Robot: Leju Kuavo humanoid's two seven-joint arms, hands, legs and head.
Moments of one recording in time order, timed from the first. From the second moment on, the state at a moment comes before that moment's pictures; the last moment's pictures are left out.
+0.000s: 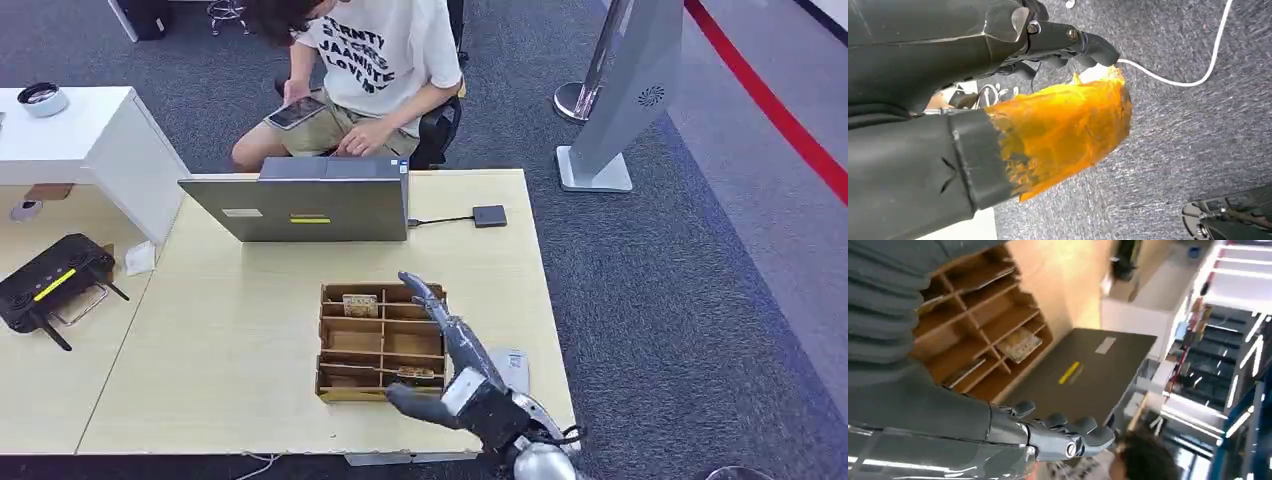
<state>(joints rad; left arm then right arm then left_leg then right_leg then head) -0.06 -0.14 0.85 -0.22 -1.37 0.11 0.17 -0.09 -0.04 0.71 -1.70 0.22 -0.10 -0.27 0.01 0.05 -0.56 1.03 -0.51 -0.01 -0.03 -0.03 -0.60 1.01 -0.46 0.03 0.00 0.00</state>
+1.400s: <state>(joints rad) -0.06 -0.14 0.85 -0.22 -1.43 0.11 0.16 -0.27 -0.11 0.94 -1.42 1.04 -0.47 0.04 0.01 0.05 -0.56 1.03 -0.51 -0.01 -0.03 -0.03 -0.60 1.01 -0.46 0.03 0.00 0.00</state>
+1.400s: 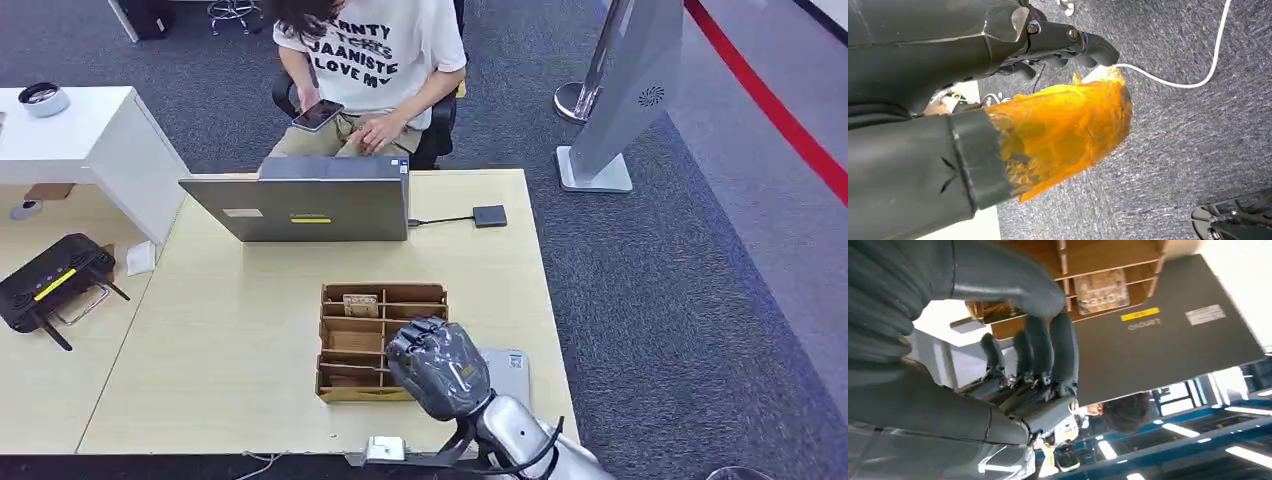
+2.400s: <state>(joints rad) -0.06 -0.14 0.85 -0.22 -1.45 0.10 0.16 -0.28 -0.08 0.79 -1.38 1.12 -0.45 0.07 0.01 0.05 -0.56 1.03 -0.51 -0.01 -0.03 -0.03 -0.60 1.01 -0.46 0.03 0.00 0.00</state>
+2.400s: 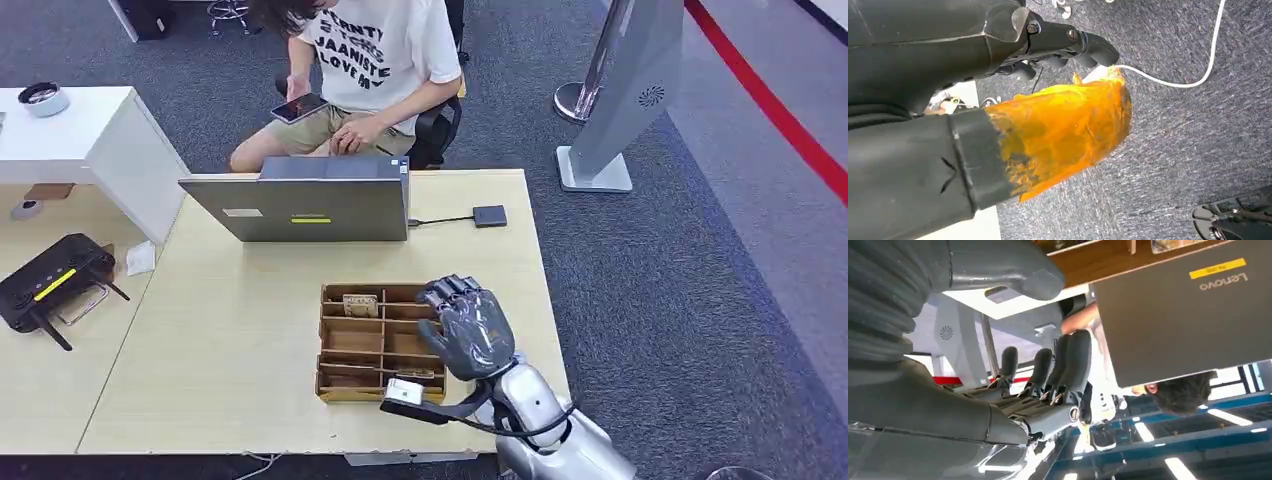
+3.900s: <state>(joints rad) -0.06 -0.14 0.85 -0.22 -1.46 0.10 0.15 -0.30 -0.04 0.78 -1.24 1.07 -0.42 0.06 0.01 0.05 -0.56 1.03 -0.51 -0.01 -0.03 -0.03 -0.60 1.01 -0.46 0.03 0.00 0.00</state>
